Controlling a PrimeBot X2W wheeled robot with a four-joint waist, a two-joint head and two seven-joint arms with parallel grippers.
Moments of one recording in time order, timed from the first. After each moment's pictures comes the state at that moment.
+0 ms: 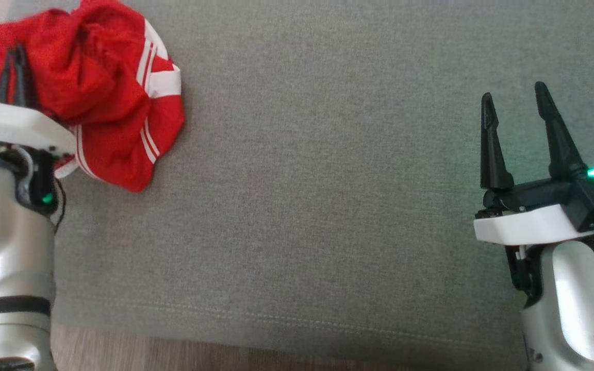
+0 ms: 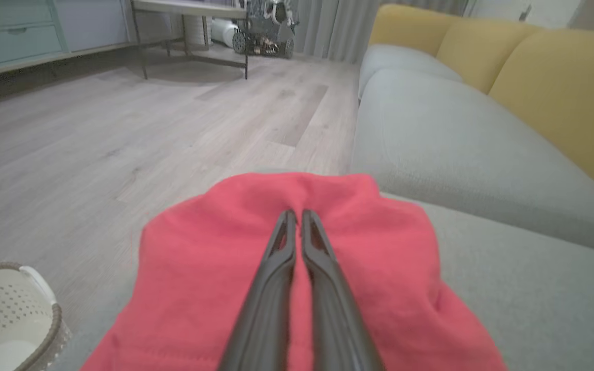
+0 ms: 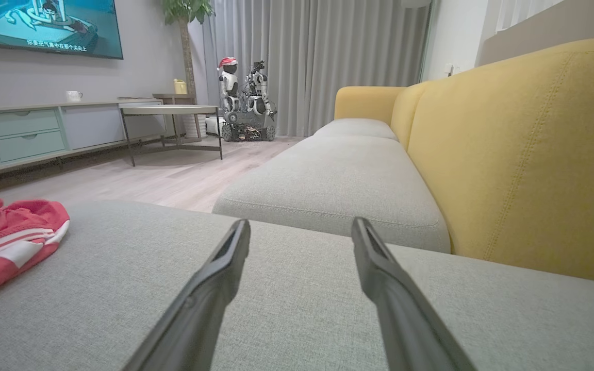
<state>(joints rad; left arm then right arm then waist) -0.74 0.22 0.01 0.81 -0.35 -0.12 -0.23 -0.25 -0.05 0.02 0.05 -0.04 0.12 -0.22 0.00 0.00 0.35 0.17</state>
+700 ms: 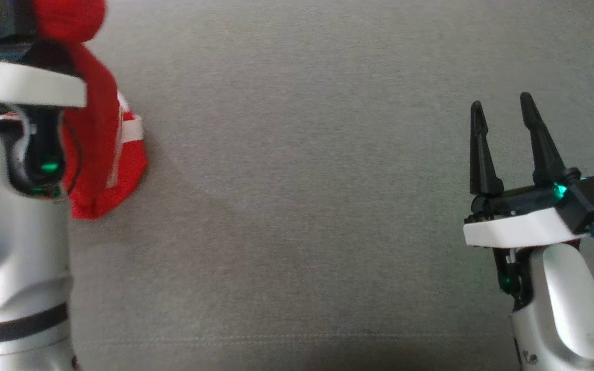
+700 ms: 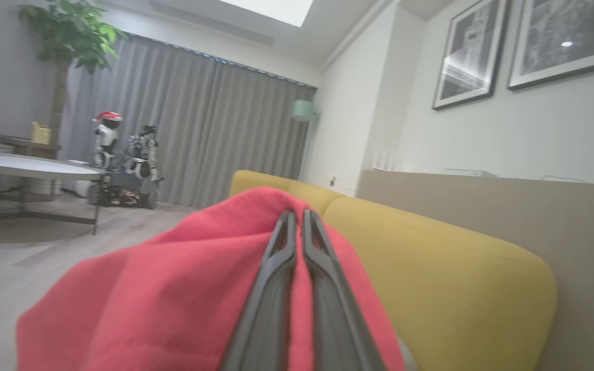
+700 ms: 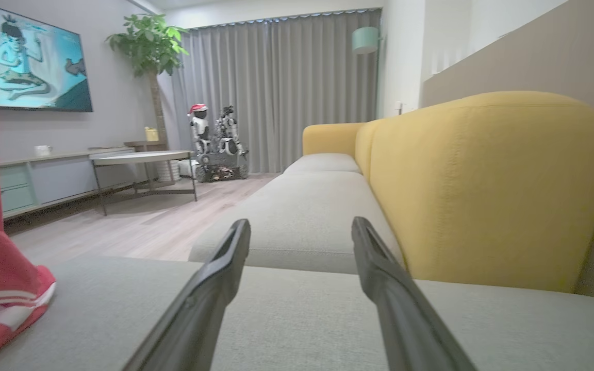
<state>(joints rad) -0.66 0.17 0.00 0.16 -0.43 -0.12 -0.13 -0.25 -0.05 0.06 0.12 0.07 0.12 -0.25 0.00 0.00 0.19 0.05</state>
